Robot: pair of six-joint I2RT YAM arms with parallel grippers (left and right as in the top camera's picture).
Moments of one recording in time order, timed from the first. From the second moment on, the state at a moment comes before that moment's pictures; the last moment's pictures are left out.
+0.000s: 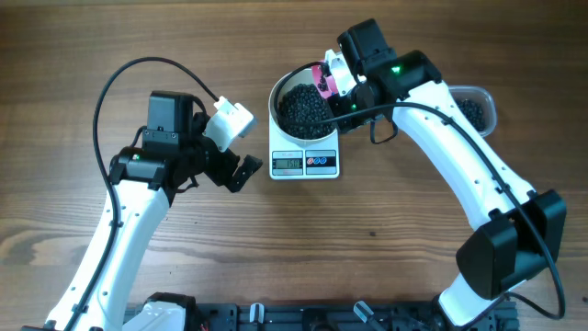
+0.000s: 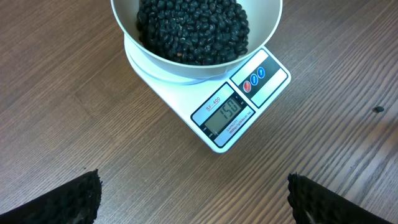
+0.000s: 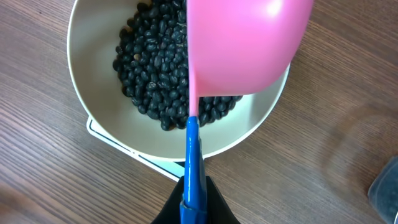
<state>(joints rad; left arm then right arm) -0.15 1.29 0.99 -0.71 0.42 0.50 0.45 1.82 1.65 -1.06 -0.10 -0.01</state>
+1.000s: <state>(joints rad) -0.15 1.29 0.99 -0.71 0.42 0.50 0.46 1.82 1.65 -1.04 -0.12 -0.06</state>
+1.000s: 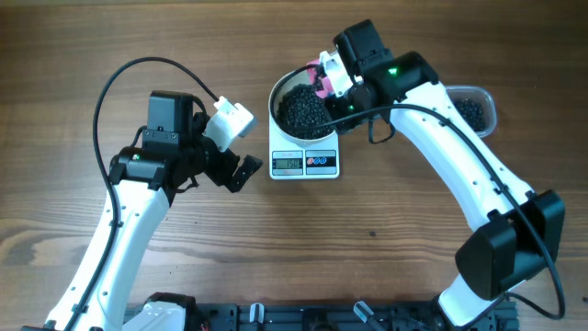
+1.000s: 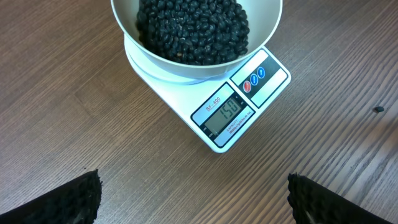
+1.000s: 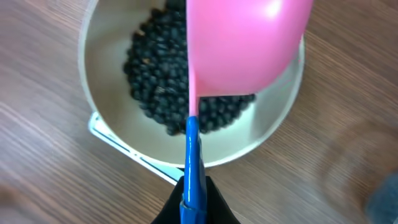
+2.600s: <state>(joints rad) -0.15 1.29 0.99 -0.71 0.42 0.50 -0.13 1.70 1.66 -1.21 -0.67 -0.12</state>
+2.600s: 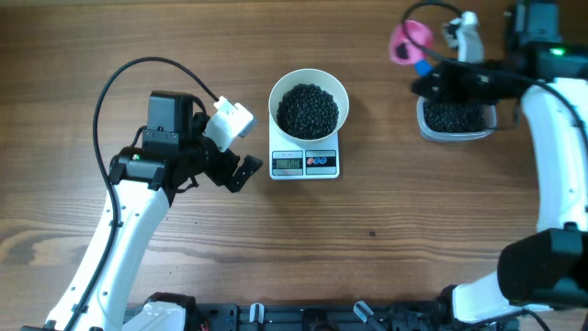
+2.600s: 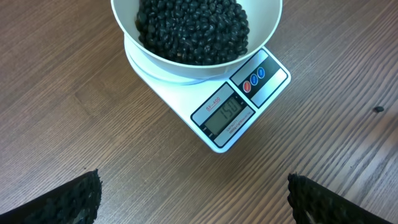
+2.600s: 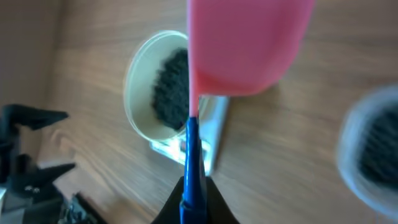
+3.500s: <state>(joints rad) -0.15 1.29 0.99 -0.71 0.42 0.50 0.07 1.70 1.55 -1.37 0.21 0.06</state>
